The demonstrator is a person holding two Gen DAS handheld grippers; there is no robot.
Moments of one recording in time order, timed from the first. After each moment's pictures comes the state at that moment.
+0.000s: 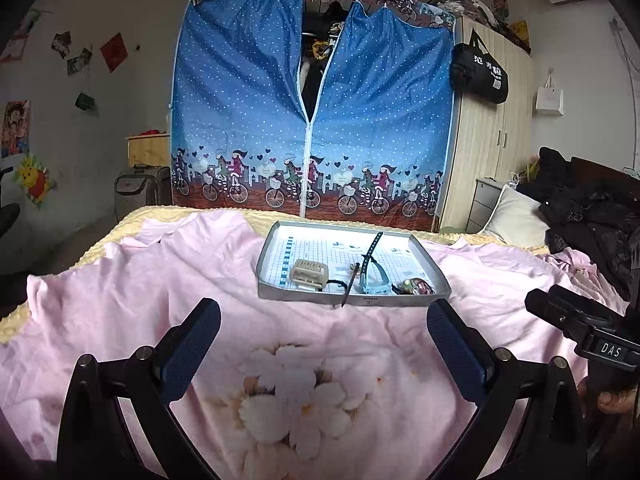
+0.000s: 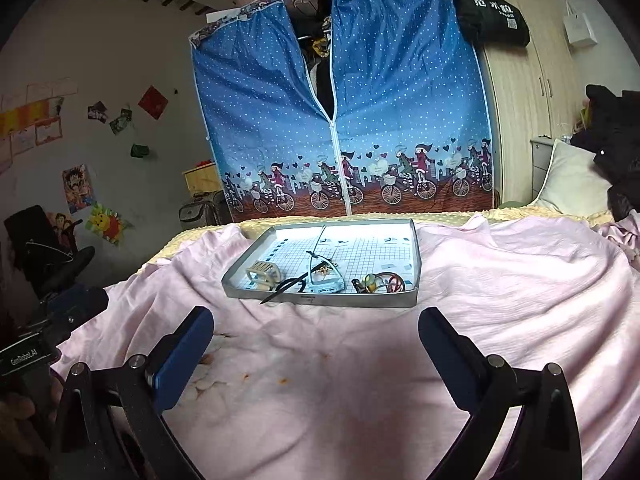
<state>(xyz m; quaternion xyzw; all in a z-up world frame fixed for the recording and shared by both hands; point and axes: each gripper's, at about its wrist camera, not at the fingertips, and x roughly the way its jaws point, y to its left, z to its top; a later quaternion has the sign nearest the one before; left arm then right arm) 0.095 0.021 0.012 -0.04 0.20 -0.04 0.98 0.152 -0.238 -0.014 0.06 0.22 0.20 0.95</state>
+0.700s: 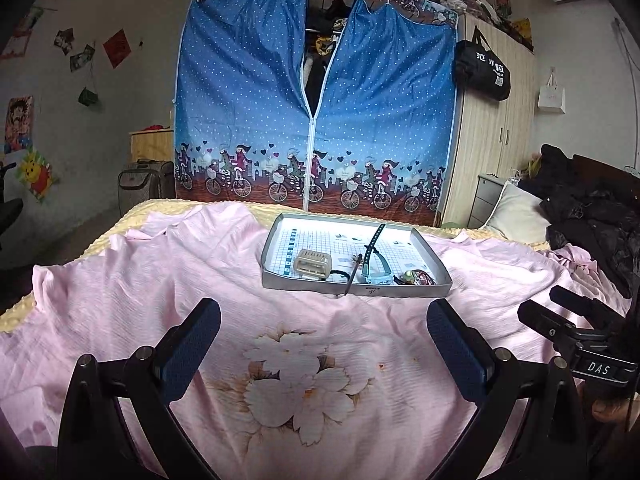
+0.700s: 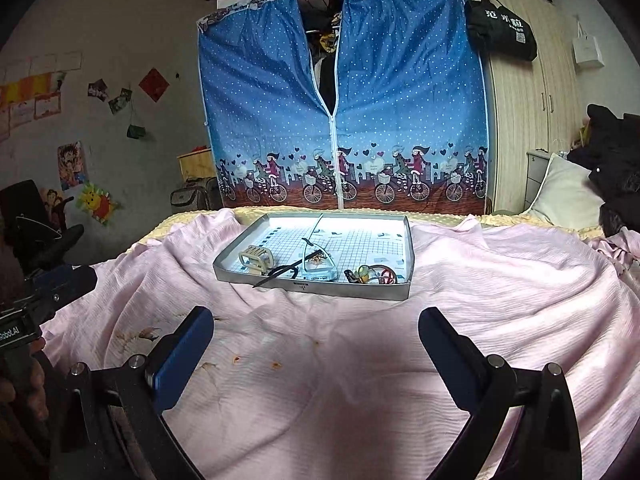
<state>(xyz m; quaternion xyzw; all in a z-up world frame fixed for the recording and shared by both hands) 0.078 0.025 0.010 -0.04 0.21 -0.04 0.98 0.145 -0.224 -0.026 0.02 0.22 0.19 0.96</state>
